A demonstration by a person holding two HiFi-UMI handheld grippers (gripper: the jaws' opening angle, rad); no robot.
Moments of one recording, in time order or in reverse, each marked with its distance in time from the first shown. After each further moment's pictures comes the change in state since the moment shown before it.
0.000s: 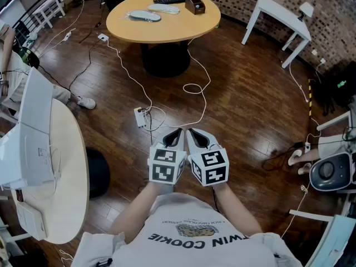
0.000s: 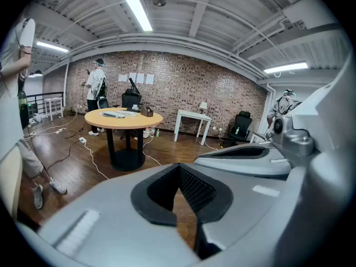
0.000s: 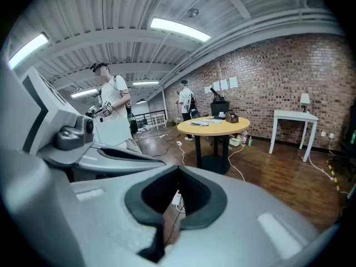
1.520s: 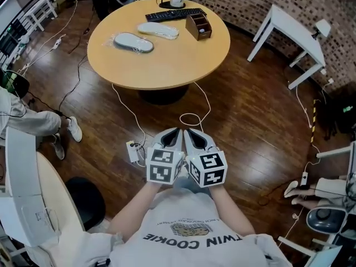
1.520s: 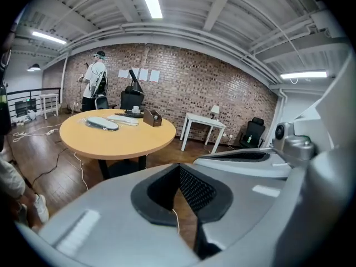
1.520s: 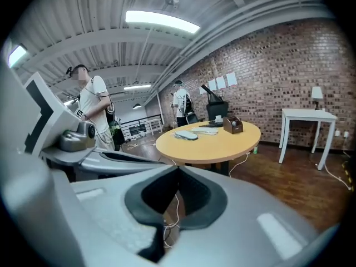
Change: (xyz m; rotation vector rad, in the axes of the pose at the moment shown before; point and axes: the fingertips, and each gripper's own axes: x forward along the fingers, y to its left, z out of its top) left arm 0.297 0.180 0.193 -0.042 -0.013 0.015; right arm 0.296 -0.201 0.172 0.038 -0.037 0.030
